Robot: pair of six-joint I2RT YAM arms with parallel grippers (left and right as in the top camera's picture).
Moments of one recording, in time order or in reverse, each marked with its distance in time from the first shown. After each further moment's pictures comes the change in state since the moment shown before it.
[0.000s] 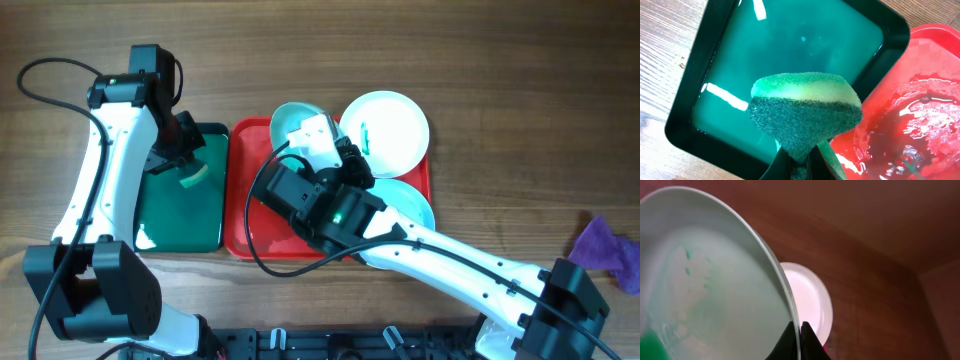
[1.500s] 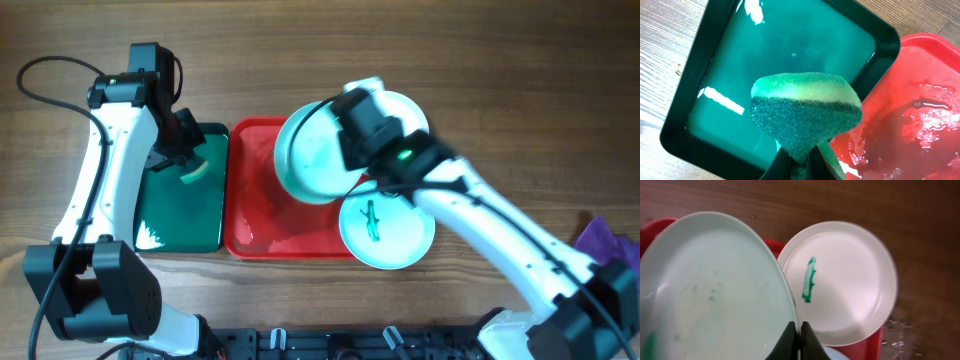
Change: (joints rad) left arm 0.000 0.000 -0.001 0.030 0.003 0.000; right arm -0.414 -0.075 0.002 -0.006 -0.782 -0.031
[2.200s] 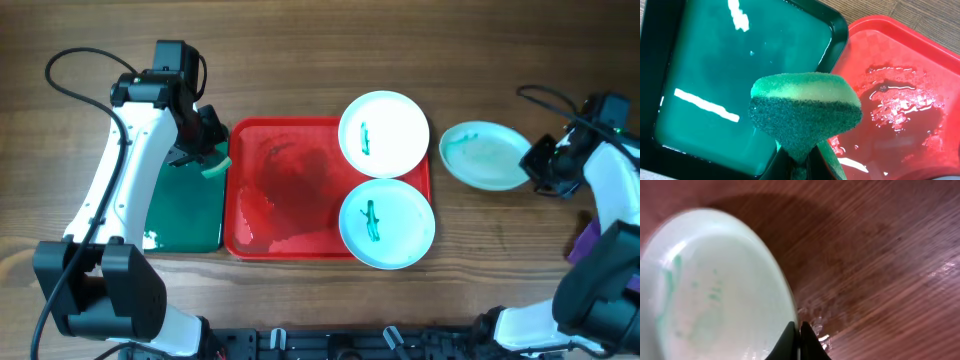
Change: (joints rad) left arm -0.091 0.000 0.000 0.037 0.053 0.000; right arm -1.031 0.108 -0.220 -0.046 -0.325 0.020
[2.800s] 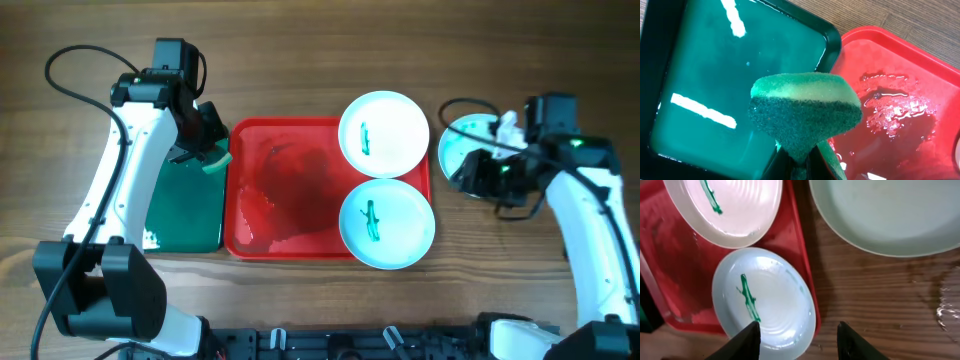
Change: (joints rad) left arm 0.000 0.000 0.000 0.034 0.000 0.000; right arm 0.333 -0.286 -0.018 -0.320 -0.259 -0.178
